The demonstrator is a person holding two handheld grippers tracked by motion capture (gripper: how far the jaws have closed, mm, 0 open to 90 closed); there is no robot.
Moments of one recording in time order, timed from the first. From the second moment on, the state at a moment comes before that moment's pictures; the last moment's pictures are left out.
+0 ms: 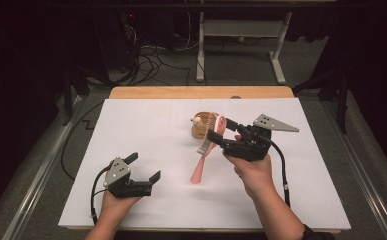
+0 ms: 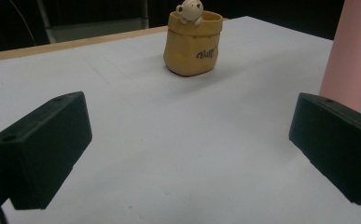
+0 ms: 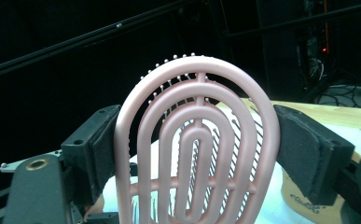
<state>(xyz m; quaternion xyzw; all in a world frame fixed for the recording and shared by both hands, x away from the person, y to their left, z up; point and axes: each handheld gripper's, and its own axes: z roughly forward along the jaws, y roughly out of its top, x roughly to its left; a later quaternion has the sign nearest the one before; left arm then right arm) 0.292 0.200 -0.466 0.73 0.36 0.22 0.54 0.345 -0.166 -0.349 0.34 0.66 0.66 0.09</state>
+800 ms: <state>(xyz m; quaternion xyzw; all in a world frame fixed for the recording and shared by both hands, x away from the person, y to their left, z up) 0.293 0.203 -0.467 0.73 0.36 0.22 0.54 0.334 -0.184 -0.331 0.34 0.66 0.64 0.20</state>
